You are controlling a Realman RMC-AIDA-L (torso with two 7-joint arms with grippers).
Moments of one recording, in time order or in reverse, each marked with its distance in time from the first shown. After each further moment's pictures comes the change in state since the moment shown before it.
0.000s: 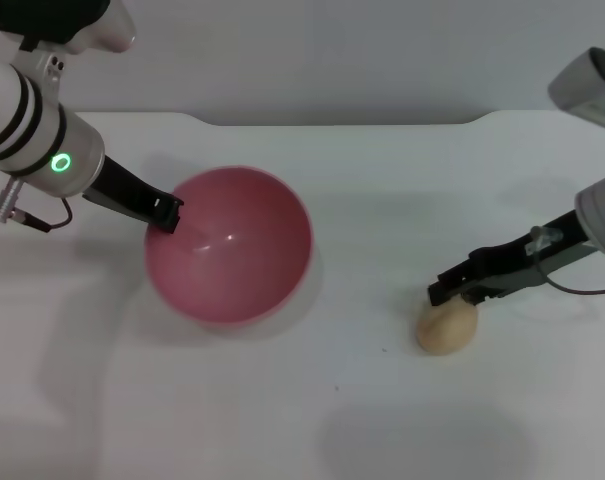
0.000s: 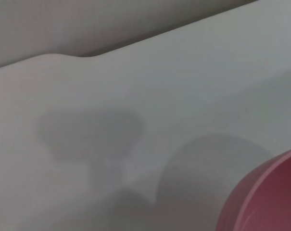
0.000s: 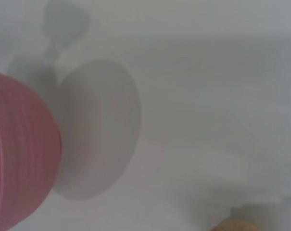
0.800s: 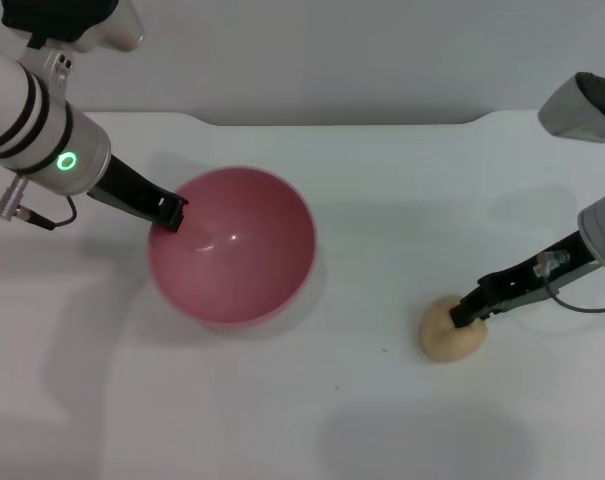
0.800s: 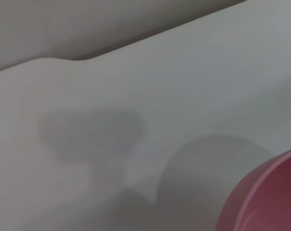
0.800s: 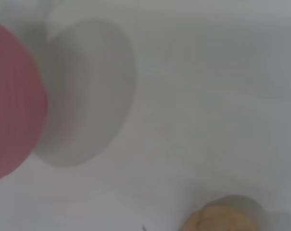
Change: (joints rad) left arm -0.009 0.000 0.015 0.000 0.002 0.000 0.000; right arm -0.014 -0.003 -0.078 0.013 -0.003 0.011 -0.078
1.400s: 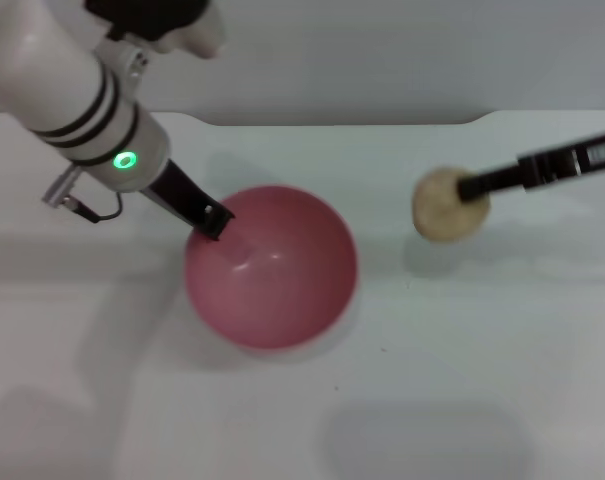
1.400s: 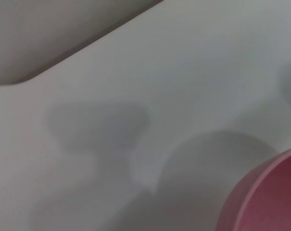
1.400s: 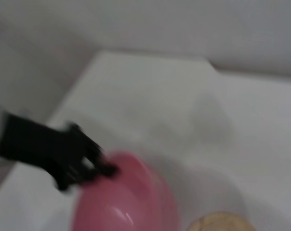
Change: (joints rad) left arm -0.074 -0.008 0.133 0.019 0.001 0.053 -0.009; right arm -0.141 -0.051 0.009 -0.379 0.406 -0.223 -0.119
